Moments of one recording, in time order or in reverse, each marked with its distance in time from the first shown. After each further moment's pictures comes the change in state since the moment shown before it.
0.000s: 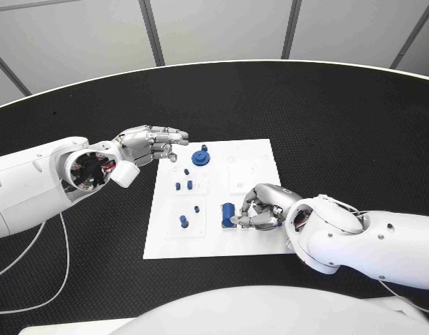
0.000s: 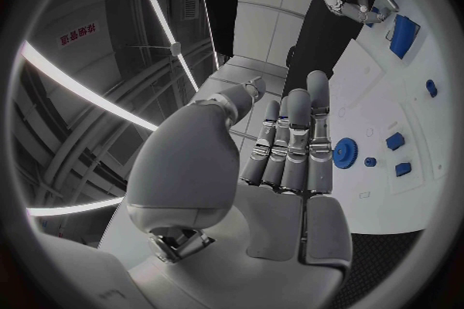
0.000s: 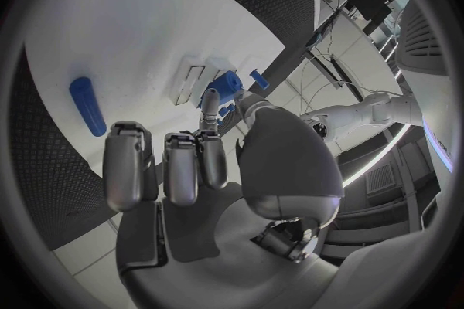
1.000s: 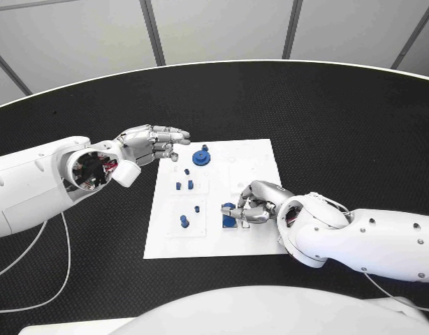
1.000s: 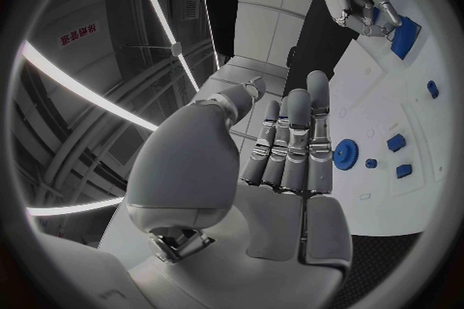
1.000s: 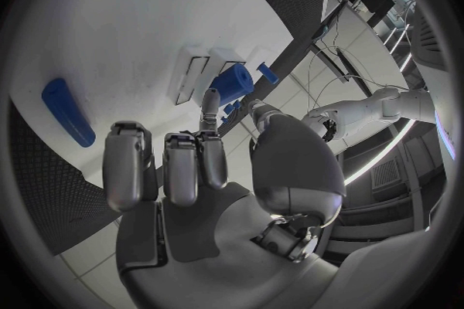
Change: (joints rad) left arm 0.000 0.002 0.000 0.001 0.000 -0.001 0.003; left_hand 0.000 0.000 0.000 0.000 0.000 0.000 0.000 0.000 -0.001 0.000 0.000 -0.005 0.000 0.000 0.000 0.000 0.001 0.000 0.000 0.000 0.000 0.001; right arm 0.000 0.070 0.001 -0.074 0.037 -0.034 -0.005; right_hand -0.195 -0.003 -0.049 0.034 0.013 0.014 -0.003 -0.007 0.006 0.000 0.000 0.000 -0.001 0.000 0.000 0.000 -0.001 0.000 0.000 0.000 -0.004 0.000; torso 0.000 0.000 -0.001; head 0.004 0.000
